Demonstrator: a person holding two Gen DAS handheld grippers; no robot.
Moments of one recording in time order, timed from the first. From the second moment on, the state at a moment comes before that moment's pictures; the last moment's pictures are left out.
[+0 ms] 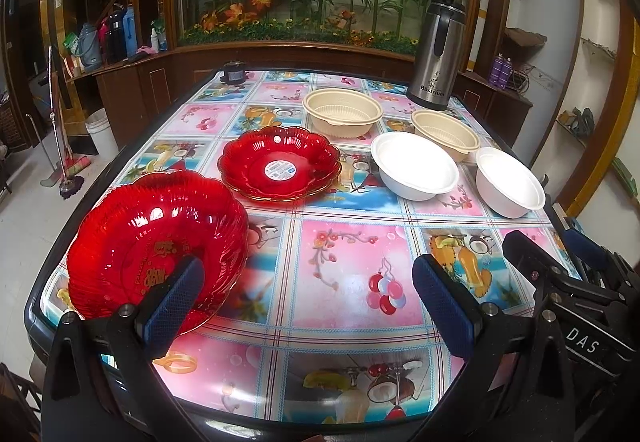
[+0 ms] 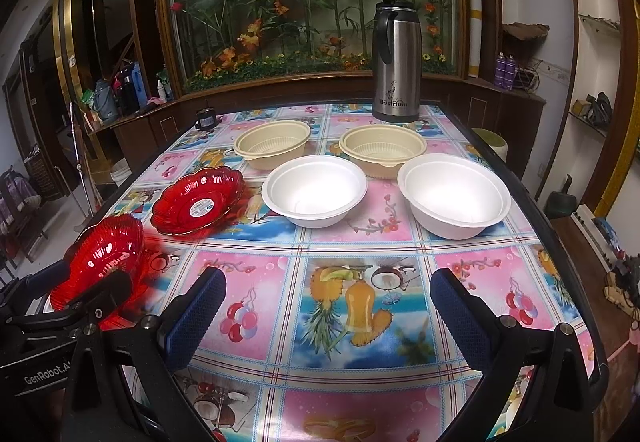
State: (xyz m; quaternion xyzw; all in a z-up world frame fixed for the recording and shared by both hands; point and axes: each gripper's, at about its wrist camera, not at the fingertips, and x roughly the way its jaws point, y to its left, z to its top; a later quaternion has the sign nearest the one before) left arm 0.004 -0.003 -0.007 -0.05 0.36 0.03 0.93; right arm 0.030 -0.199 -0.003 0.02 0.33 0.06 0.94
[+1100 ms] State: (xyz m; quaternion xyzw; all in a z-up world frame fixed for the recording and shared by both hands) left arm 0.006 -0.005 -0.006 -0.05 0.36 0.03 0.93; right arm 0.032 -0.198 0.000 0.01 0.33 0.06 0.94
